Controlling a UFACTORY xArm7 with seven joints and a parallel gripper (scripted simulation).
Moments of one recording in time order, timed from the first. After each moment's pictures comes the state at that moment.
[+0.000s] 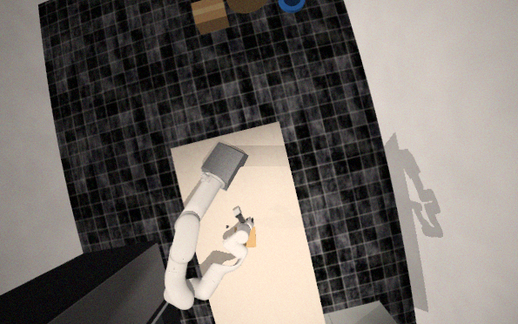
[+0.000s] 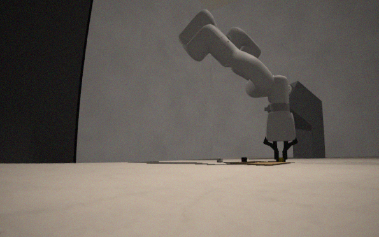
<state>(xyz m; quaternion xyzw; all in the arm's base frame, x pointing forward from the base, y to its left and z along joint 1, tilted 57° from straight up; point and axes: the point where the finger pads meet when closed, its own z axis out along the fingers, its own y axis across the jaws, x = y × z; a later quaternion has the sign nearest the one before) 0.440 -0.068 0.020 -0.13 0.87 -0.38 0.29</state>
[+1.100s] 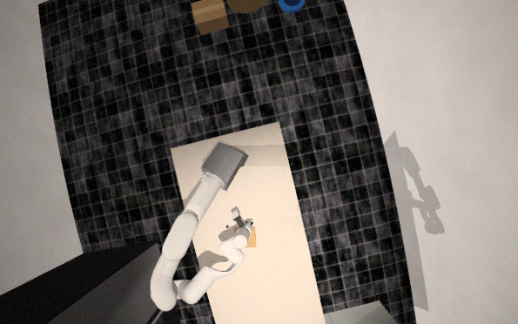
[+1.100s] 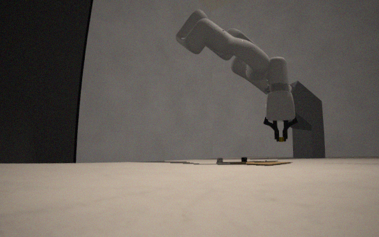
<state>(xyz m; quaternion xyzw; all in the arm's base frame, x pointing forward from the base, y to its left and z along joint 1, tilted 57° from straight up) 0.396 -0.024 0.056 -0.13 0.87 -0.38 0.29</state>
